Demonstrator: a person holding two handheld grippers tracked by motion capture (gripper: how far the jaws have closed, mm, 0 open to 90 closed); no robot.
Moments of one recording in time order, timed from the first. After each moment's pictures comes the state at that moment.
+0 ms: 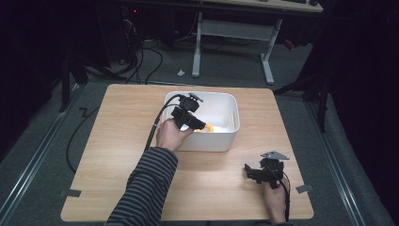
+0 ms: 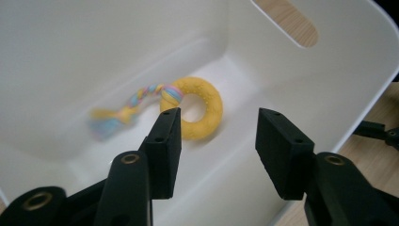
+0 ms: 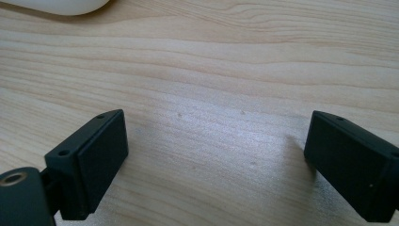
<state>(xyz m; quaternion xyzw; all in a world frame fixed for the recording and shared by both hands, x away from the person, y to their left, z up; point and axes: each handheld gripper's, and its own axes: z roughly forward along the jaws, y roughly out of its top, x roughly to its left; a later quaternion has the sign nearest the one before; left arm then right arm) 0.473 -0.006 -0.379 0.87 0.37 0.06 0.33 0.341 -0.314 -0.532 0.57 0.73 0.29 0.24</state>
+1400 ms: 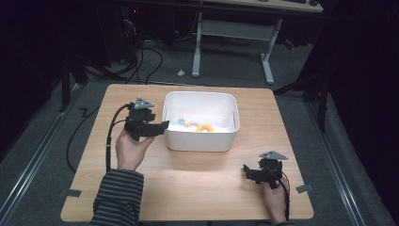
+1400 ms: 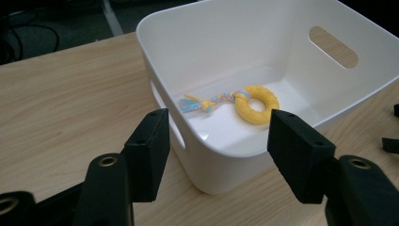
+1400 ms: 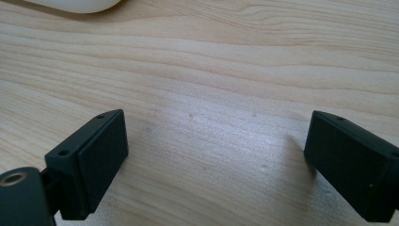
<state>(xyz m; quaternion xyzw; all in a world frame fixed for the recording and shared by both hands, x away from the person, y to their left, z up) 0.415 0.117 -0.372 0.78 0.44 0.16 0.41 0.341 -0.311 -0.532 0.56 0.74 0.29 0.23</state>
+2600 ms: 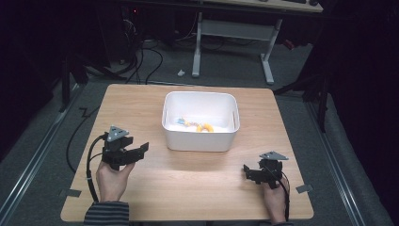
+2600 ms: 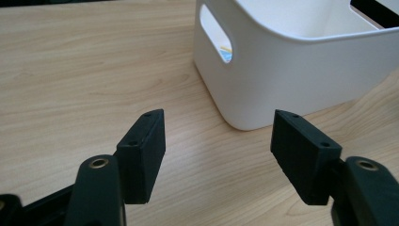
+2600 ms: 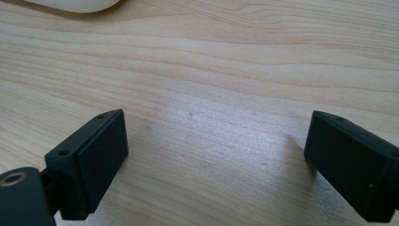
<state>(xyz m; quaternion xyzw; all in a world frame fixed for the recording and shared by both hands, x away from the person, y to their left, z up) 0.359 0.168 -0.419 0.74 0.50 0.18 0.41 0.340 -0.311 -0.532 0.57 0.74 0.29 0.23</state>
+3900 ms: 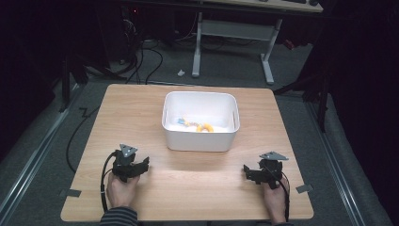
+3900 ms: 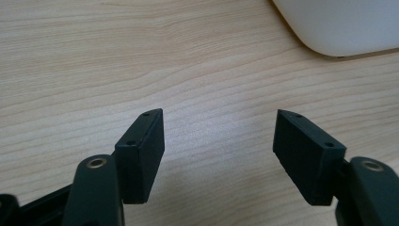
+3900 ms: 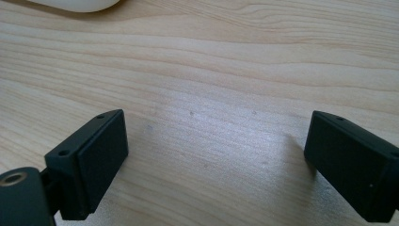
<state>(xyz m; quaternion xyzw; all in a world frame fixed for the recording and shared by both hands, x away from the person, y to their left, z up) 0.369 0.159 -0.517 0.75 0.53 0.22 0.32 0.340 -0.311 -0.532 0.56 0.74 0.29 0.23</state>
